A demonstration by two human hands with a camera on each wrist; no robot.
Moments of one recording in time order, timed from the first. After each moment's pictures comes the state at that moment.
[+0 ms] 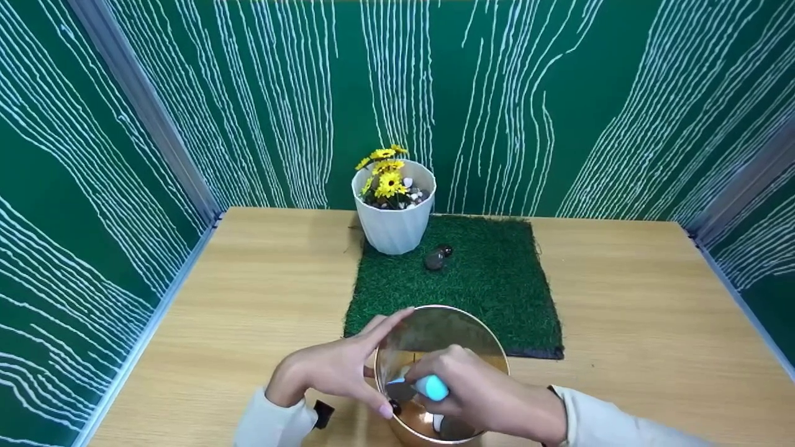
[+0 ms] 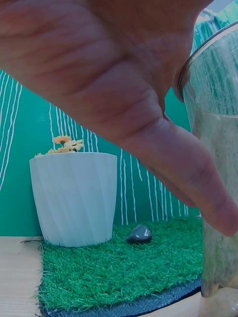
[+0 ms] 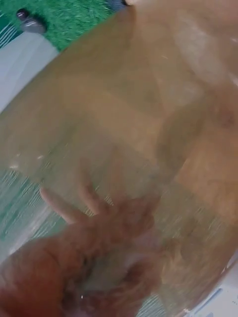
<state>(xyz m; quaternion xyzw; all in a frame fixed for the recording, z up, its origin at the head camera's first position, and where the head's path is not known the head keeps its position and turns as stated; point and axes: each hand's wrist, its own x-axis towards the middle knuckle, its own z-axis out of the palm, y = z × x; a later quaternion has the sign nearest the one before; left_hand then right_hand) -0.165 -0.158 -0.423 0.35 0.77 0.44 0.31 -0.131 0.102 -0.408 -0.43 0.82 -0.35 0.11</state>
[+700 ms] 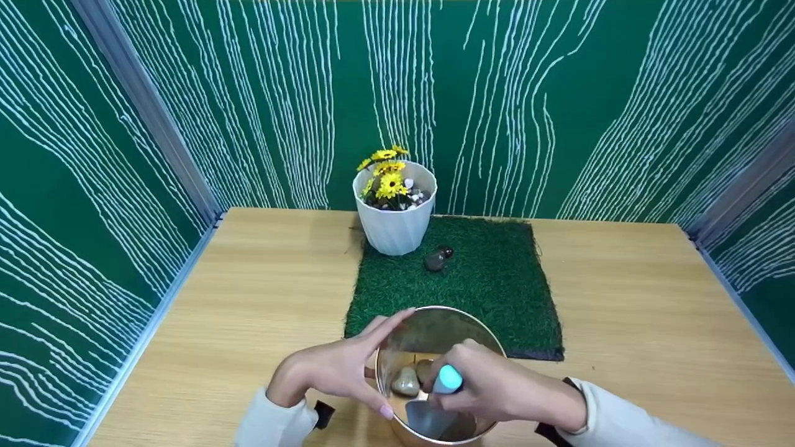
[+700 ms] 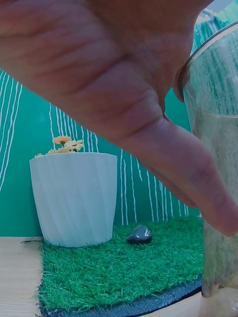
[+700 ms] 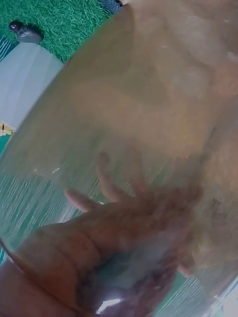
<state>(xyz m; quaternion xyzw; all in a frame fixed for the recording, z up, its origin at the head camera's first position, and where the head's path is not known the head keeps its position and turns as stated) -0.166 -0.157 -0.424 0.36 0.76 0.44 0.31 -0.138 0.117 -0.399 -0.39 0.82 -0.38 0.18</state>
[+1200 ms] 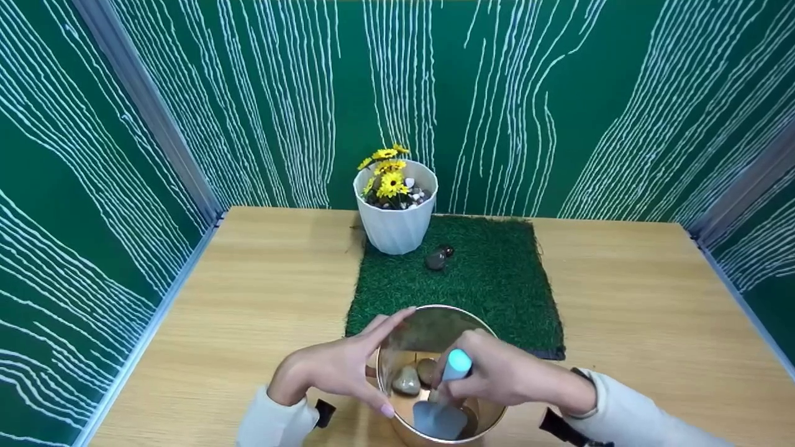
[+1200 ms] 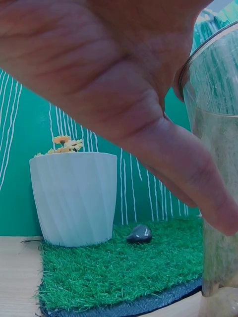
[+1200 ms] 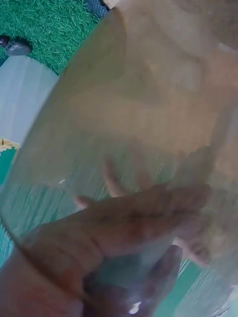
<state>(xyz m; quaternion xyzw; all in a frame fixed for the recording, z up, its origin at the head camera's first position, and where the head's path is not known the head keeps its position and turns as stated) -0.166 -0.158 -0.423 0.35 0.77 0.43 0.31 -0.151 0.130 -0.393 -0.37 0.77 -0.45 0.27</state>
